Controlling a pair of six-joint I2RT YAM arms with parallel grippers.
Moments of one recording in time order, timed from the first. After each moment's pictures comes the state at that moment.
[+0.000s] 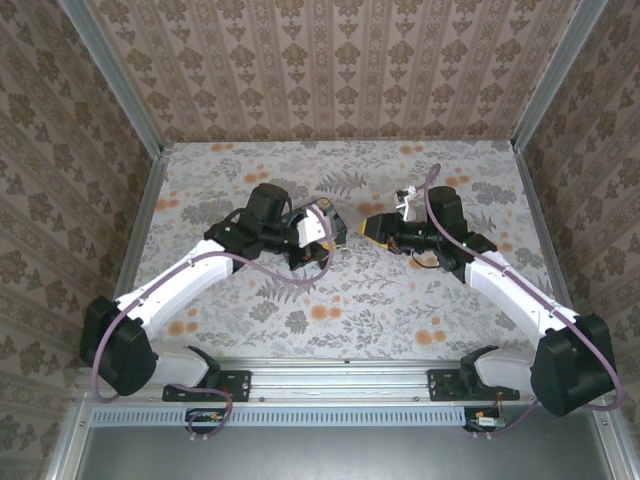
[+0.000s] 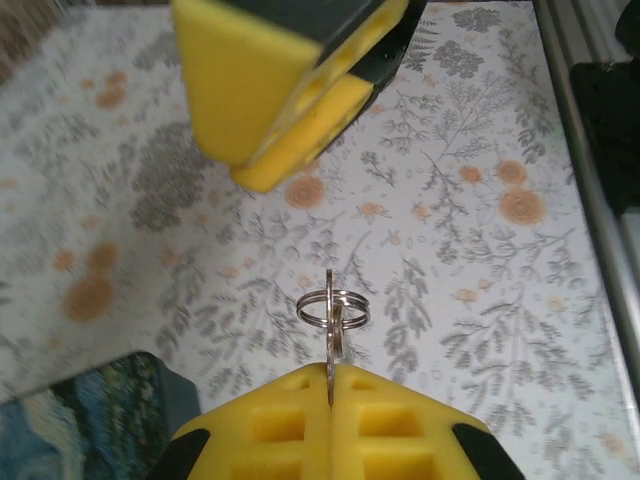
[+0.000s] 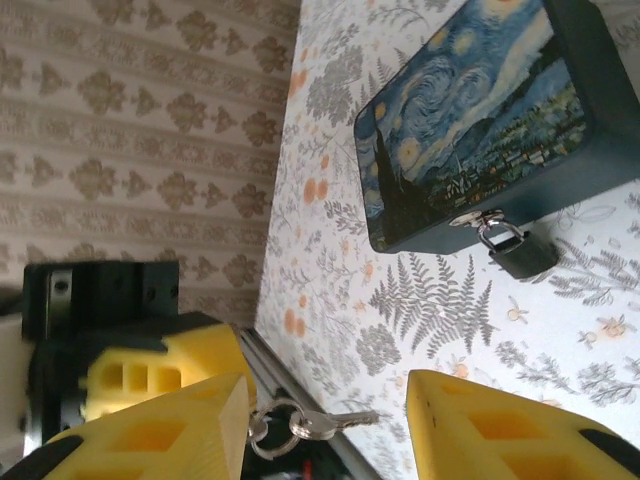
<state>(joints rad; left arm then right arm) -0.69 1.33 1.04 -0.39 0.65 0.61 0.35 1.22 0.83 -0.12 -0.68 0.90</state>
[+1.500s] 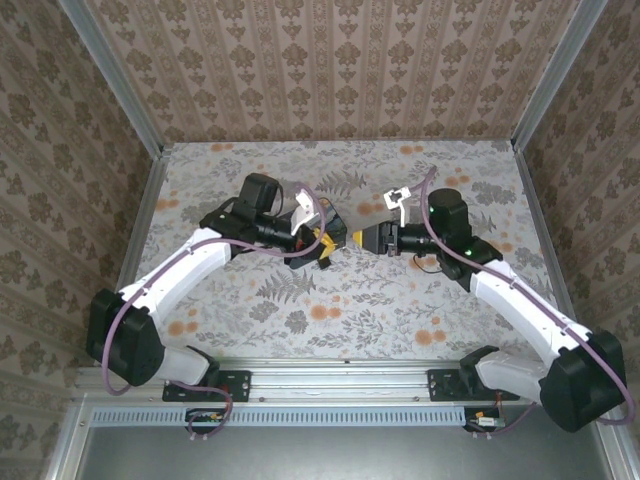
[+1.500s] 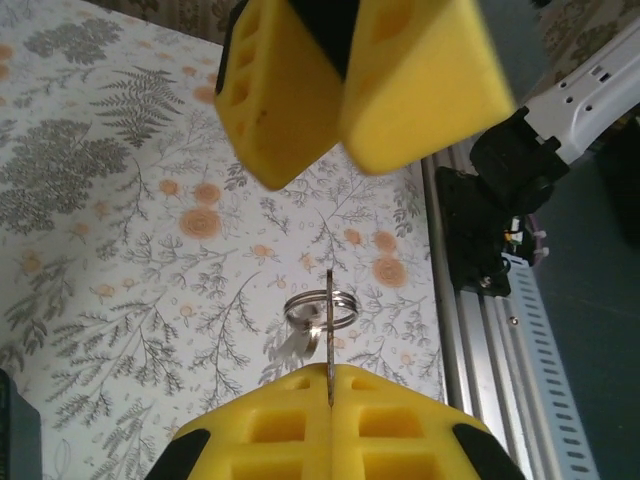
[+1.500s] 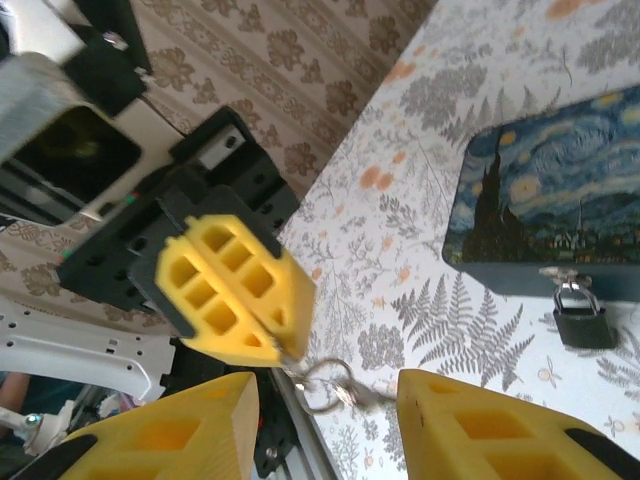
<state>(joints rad) -0.58 1.39 1.12 -0.51 0.98 0.37 0.38 1.16 0.83 -0.07 -0.80 0.54</state>
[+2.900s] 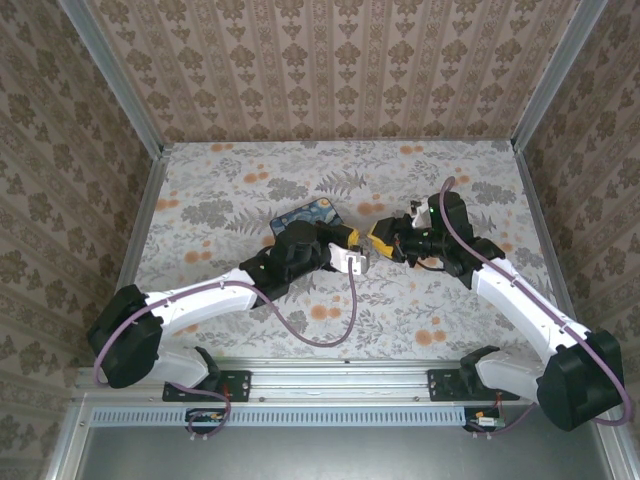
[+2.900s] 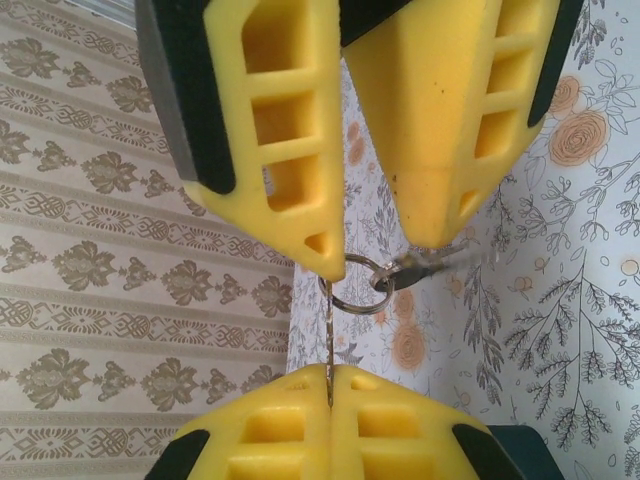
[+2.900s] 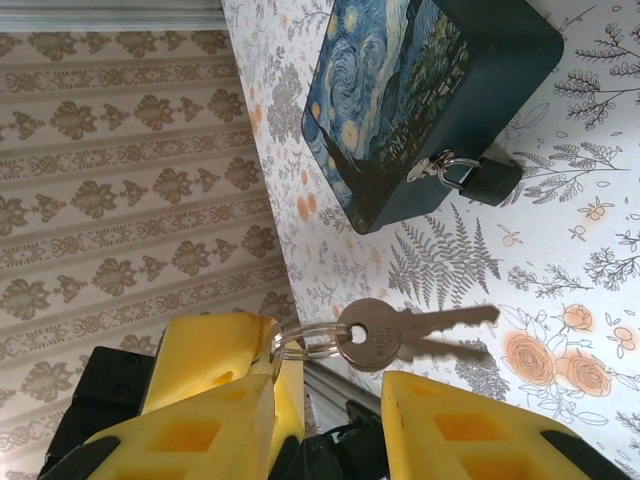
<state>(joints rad) -0.97 1.38 0.82 0.27 -0.01 1.12 0.34 1.15 0.82 -0.25 -0.60 1.20</state>
